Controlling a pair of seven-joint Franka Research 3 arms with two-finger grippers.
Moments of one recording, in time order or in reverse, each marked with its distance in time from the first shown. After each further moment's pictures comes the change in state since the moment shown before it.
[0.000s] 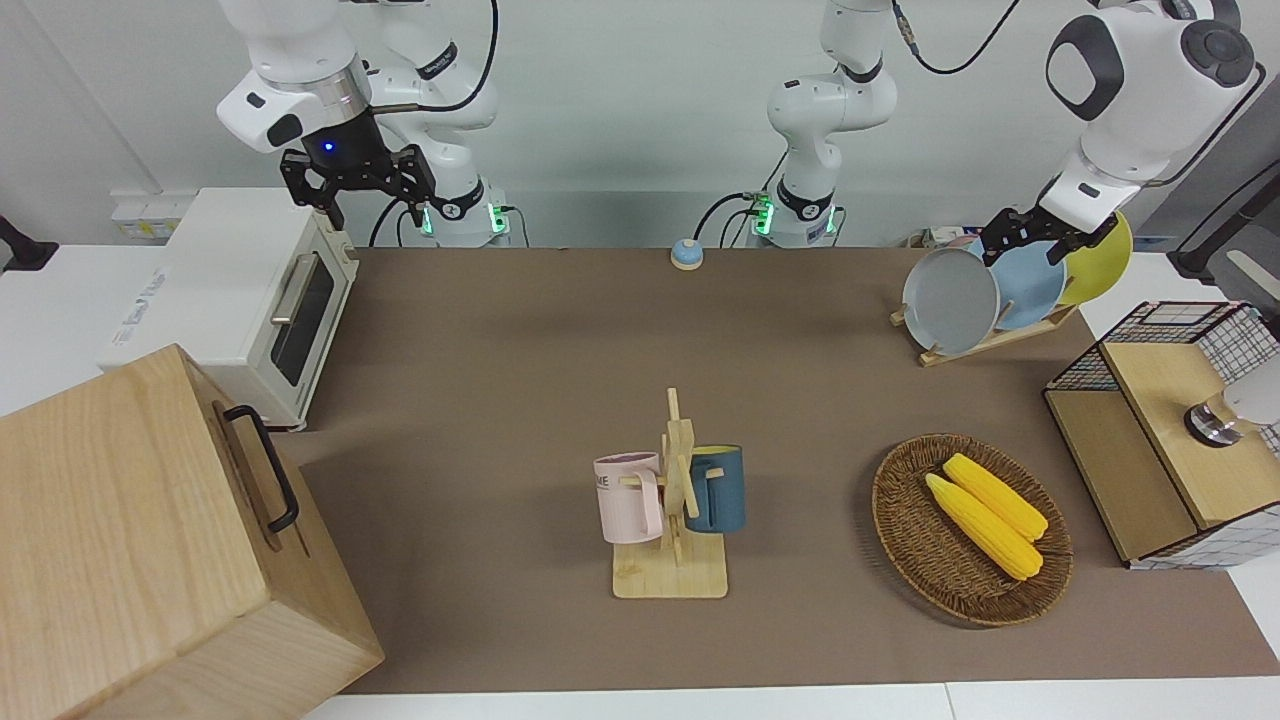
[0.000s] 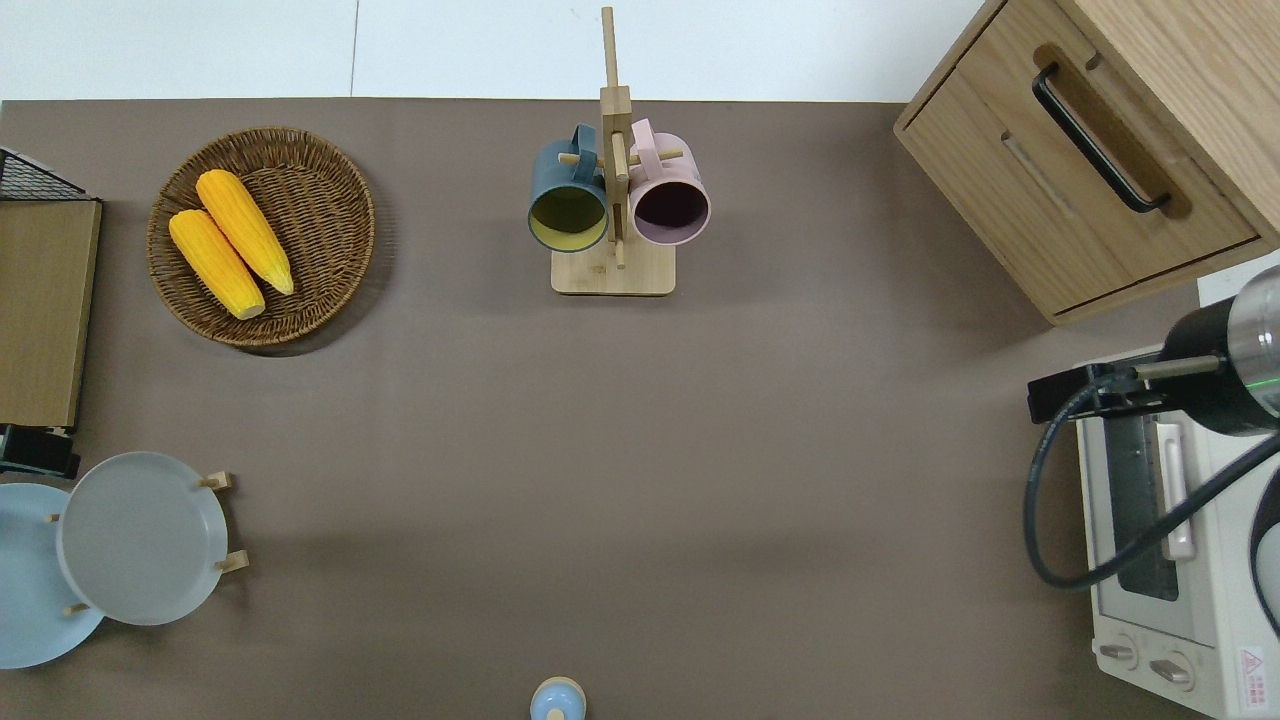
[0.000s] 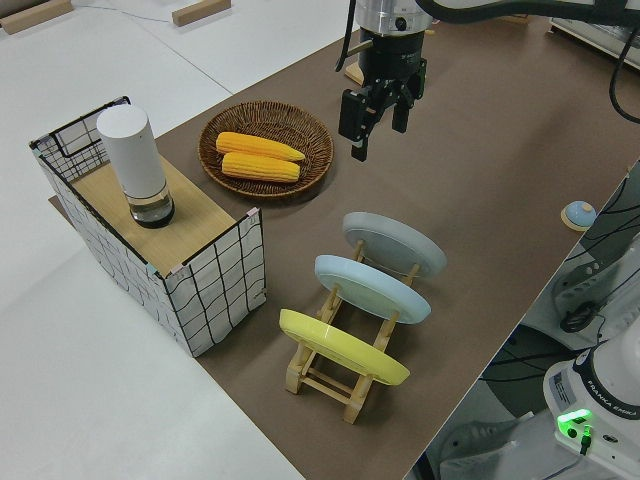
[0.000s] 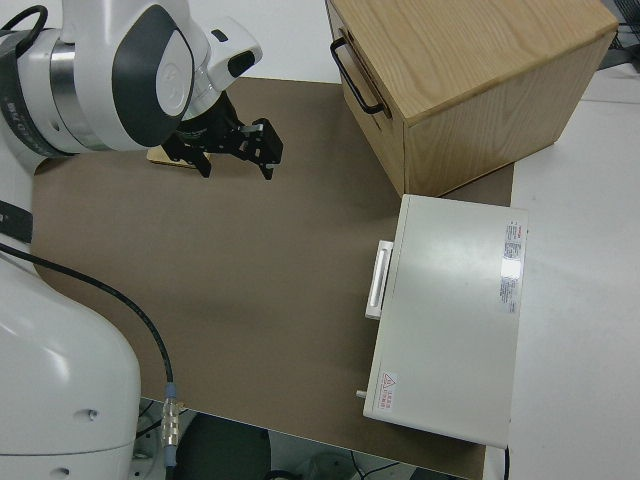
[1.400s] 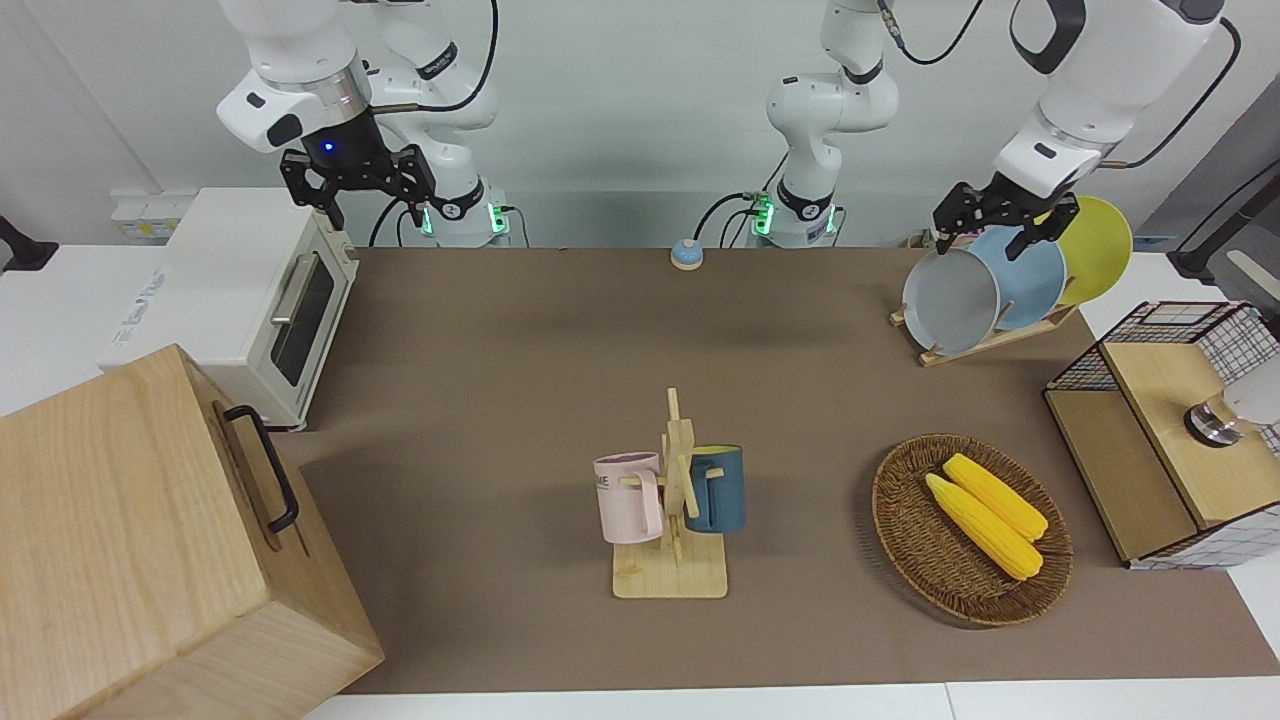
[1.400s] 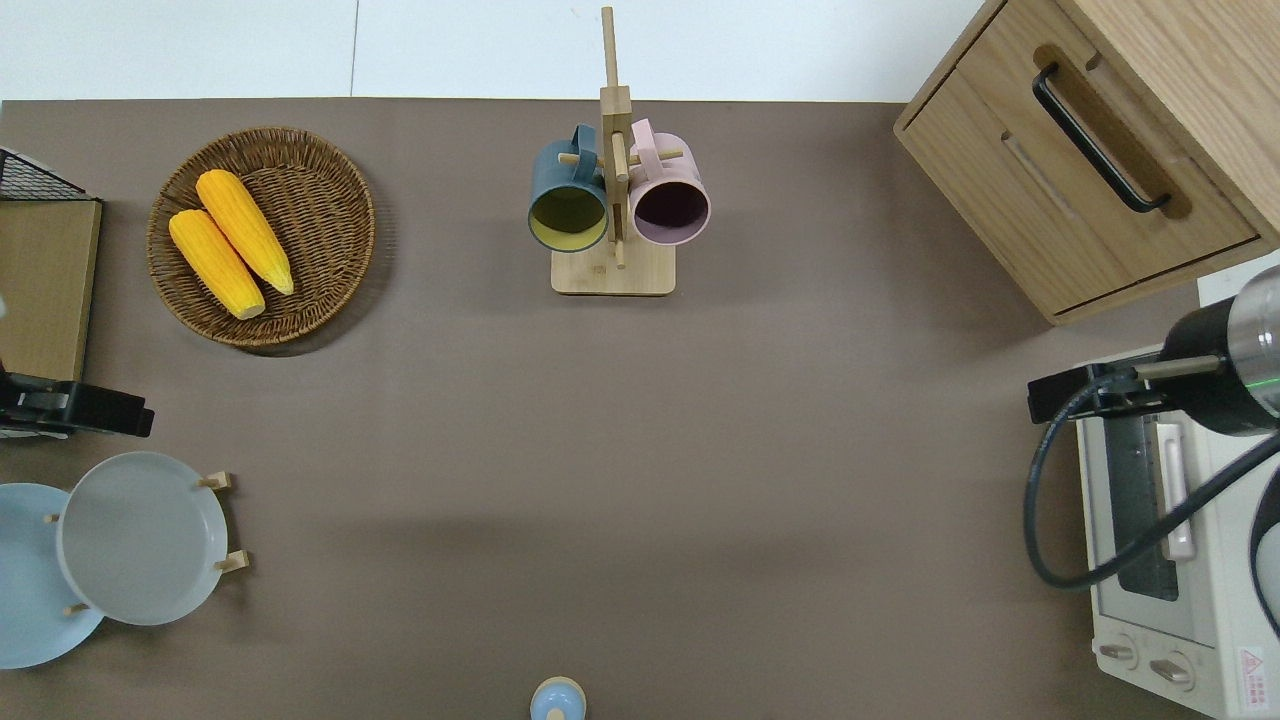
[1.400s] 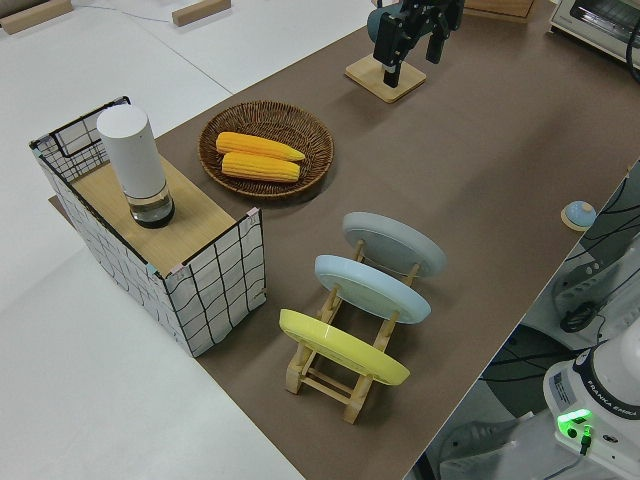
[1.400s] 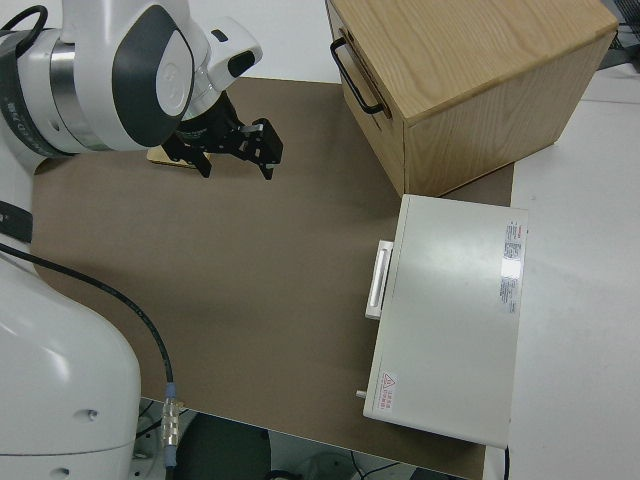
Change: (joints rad) left arm -0.118 0.013 -0.023 0.150 -0.107 -0.067 -0.044; right arm 0.000 0.000 0.000 0.000 0.000 0.000 0.000
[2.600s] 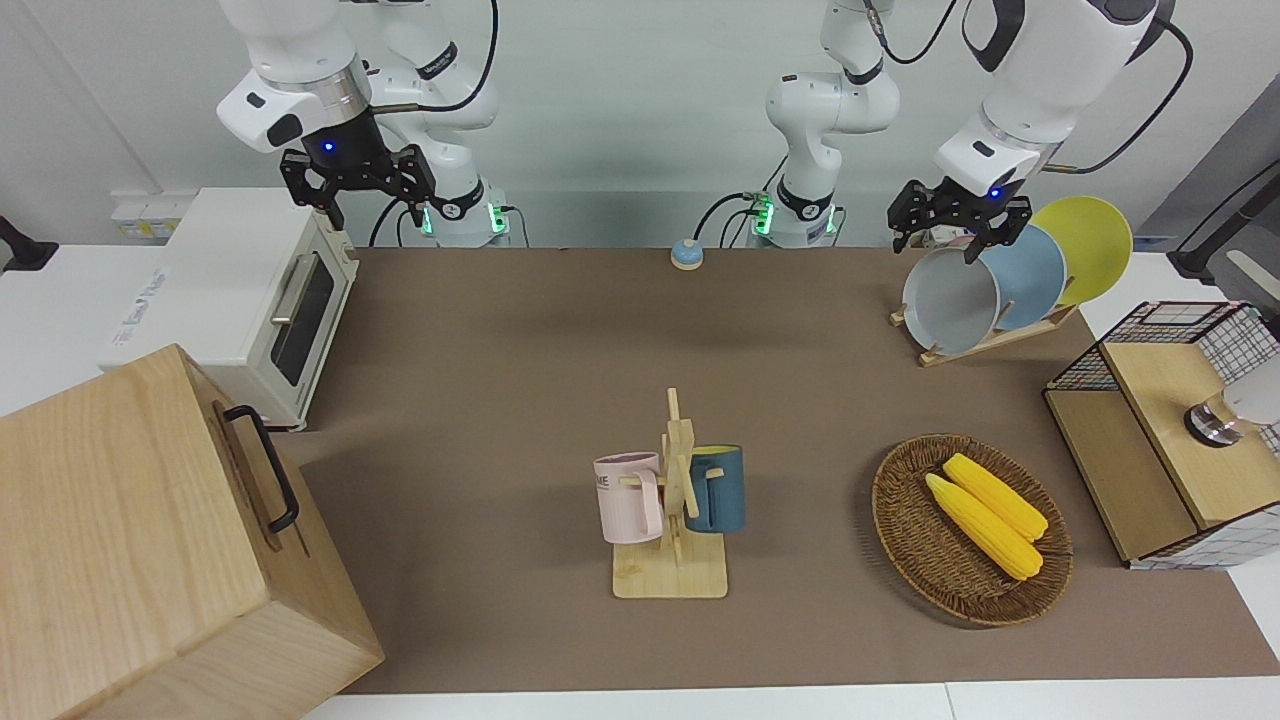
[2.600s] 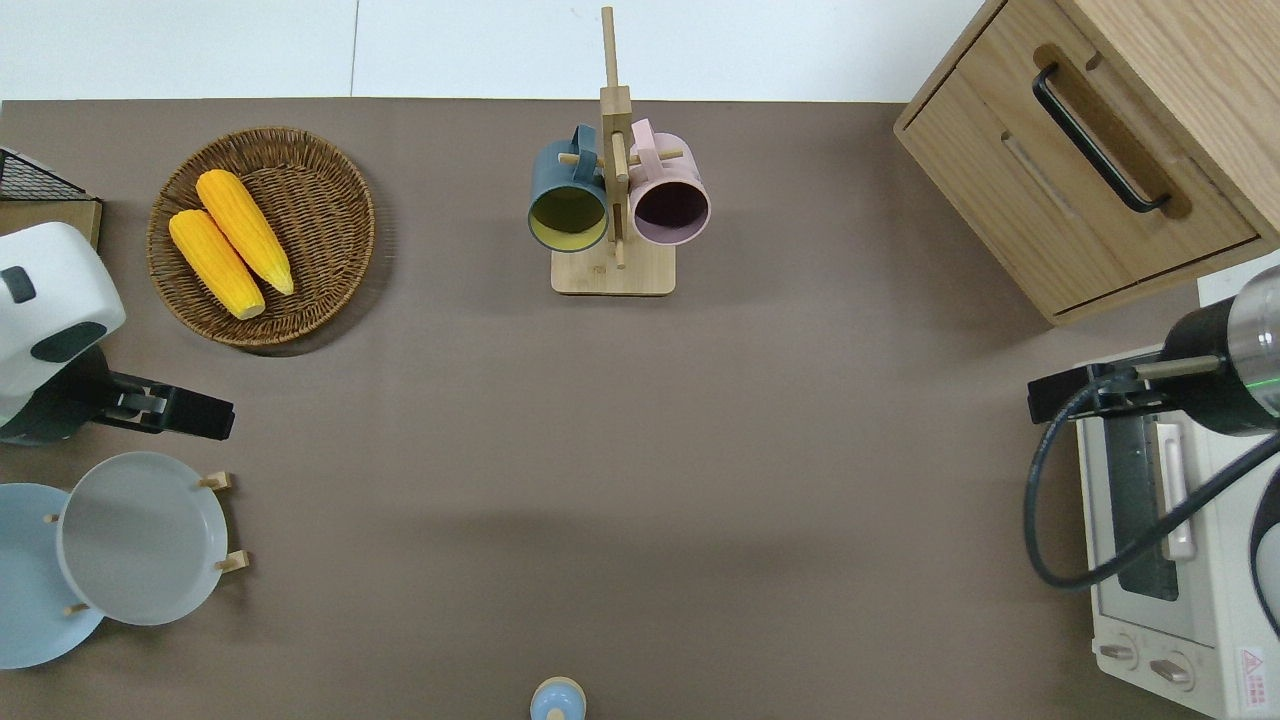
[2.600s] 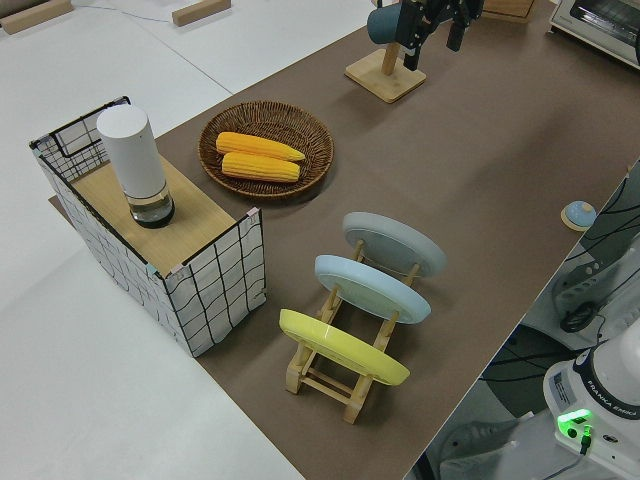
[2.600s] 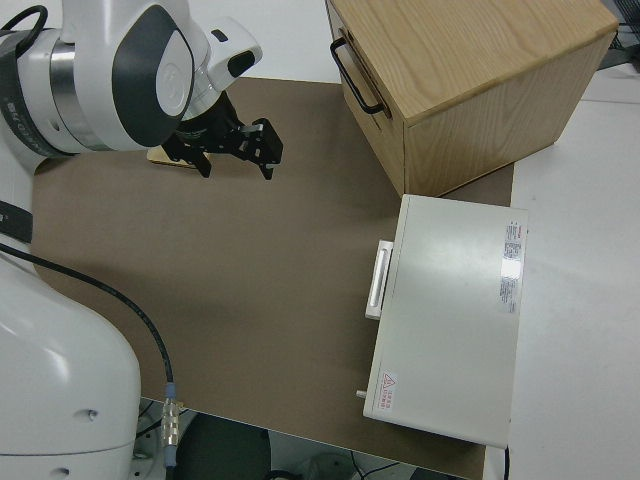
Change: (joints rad) left arm -0.094 0.000 -0.029 0.000 -0.003 0.001 -0.035; right arm 0.000 0.000 0.000 0.000 0.000 0.000 0.000
